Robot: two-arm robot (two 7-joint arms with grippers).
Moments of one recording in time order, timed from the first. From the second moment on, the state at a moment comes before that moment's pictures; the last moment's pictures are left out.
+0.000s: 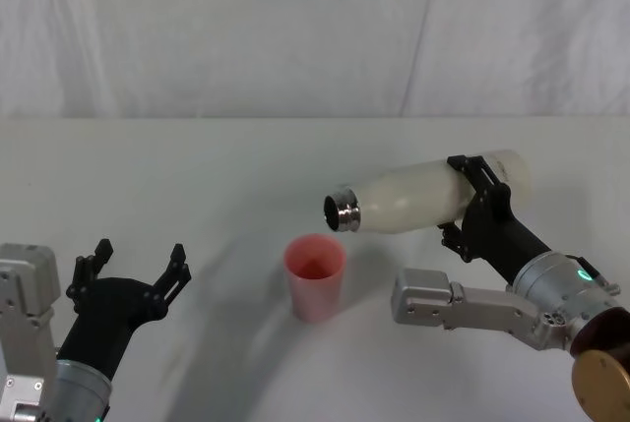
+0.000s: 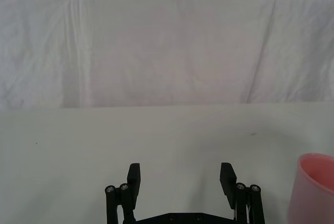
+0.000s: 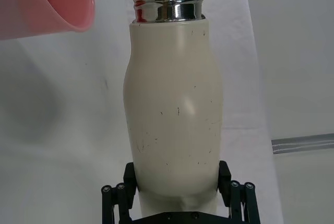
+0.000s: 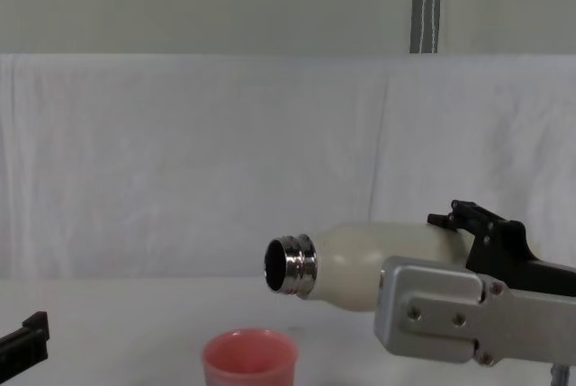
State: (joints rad) left arm 0.27 0.24 0.04 -1.85 -0.25 -0.02 -0.02; right arm 0.24 0.40 -0.54 -1.62 -0.93 0.08 0.11
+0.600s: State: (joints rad) left arm 0.27 0.24 0.04 -1.85 -0.25 -0.02 -0.02; right arm 0.25 0.40 -0.55 -1.62 -0.93 0.08 0.11
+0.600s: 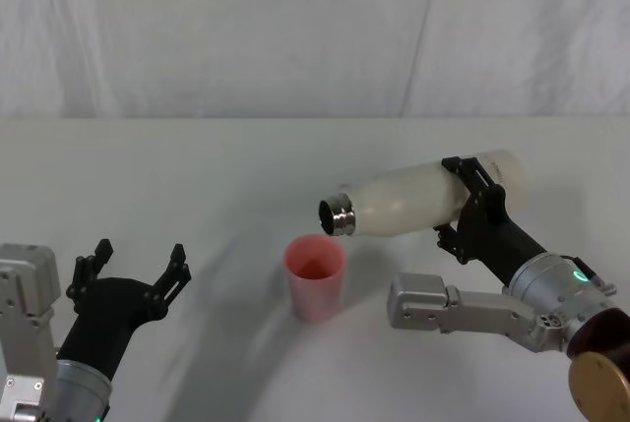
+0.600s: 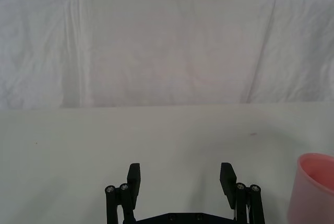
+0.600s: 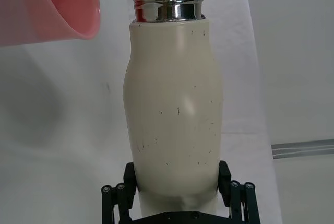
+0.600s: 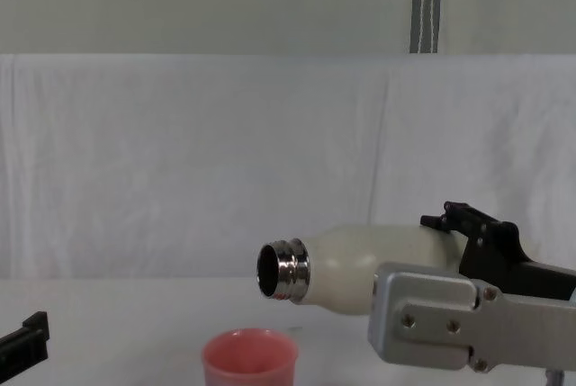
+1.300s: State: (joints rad) left arm 0.27 0.24 0.04 -1.85 -0.25 -0.02 -0.02; right arm 0.25 0.41 -0.56 -1.62 -0.94 0.08 0.12
